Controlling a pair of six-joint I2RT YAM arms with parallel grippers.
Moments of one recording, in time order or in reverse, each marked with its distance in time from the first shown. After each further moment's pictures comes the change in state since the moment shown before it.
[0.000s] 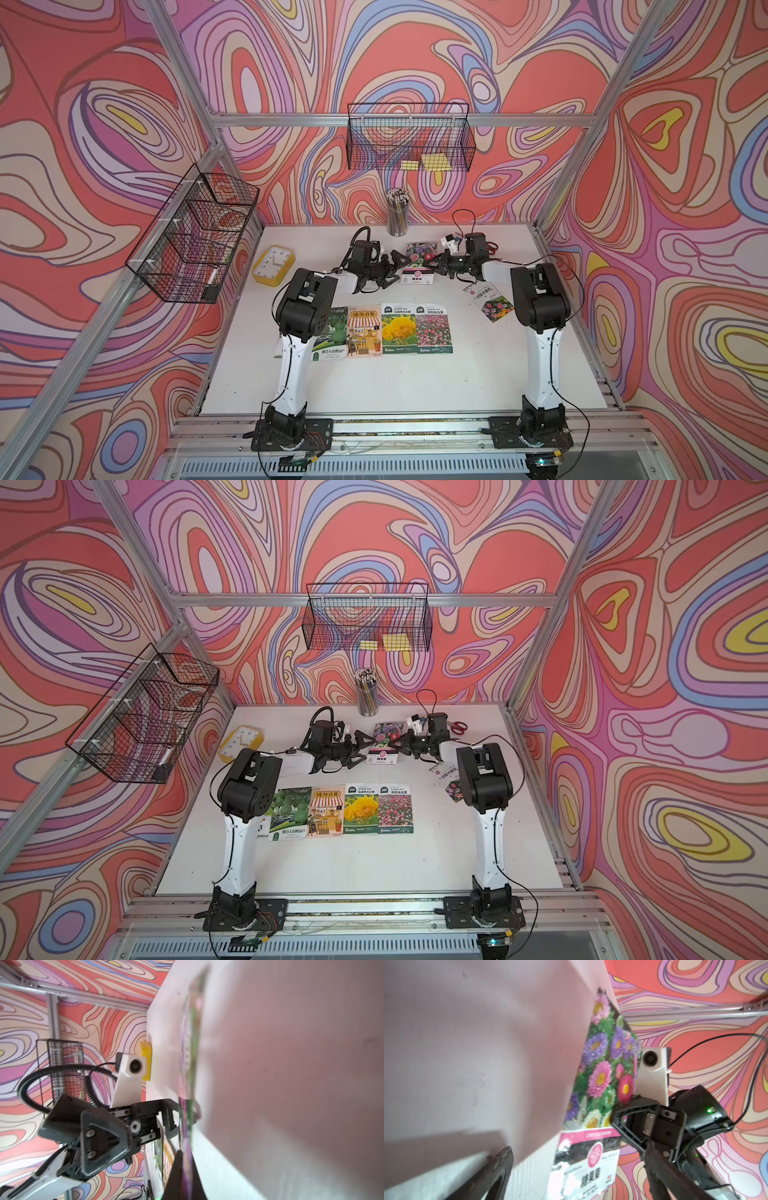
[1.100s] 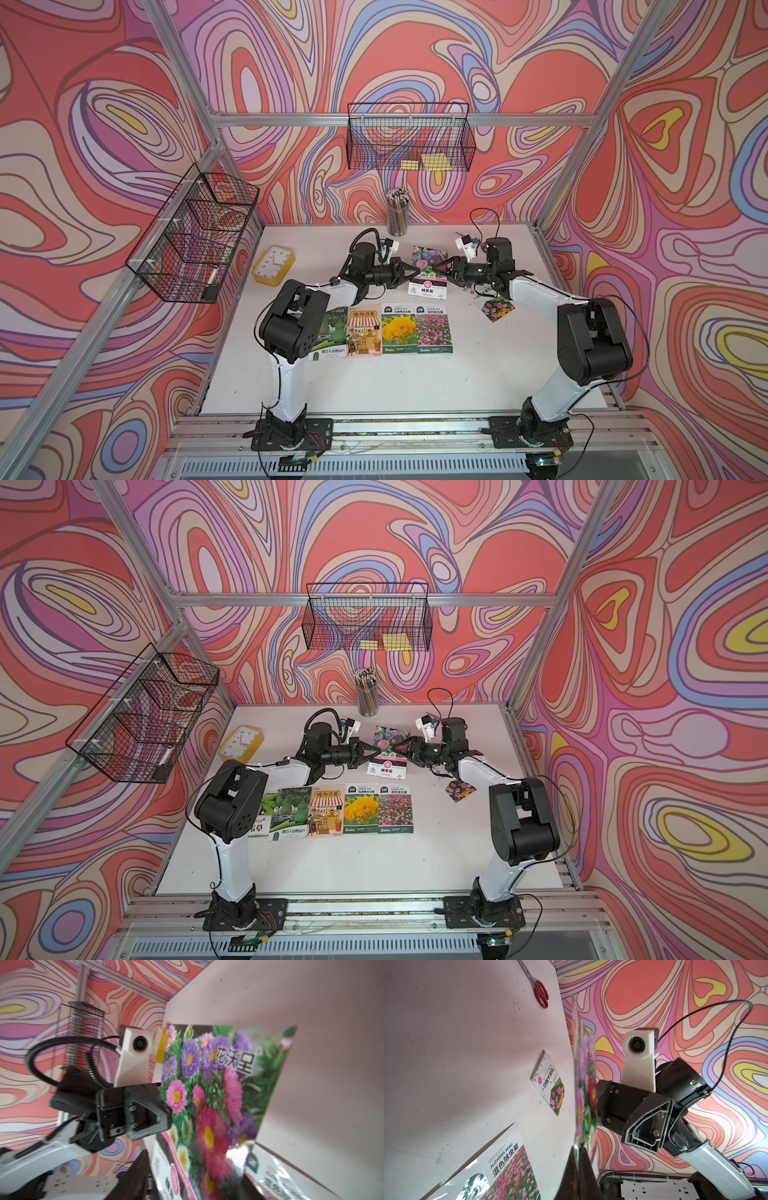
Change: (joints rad) left arm -0.097 -0.227 -0.204 0.220 0.137 -0.014; right arm 0.007 -0.514 -0.360 -0.145 0.164 -0.122
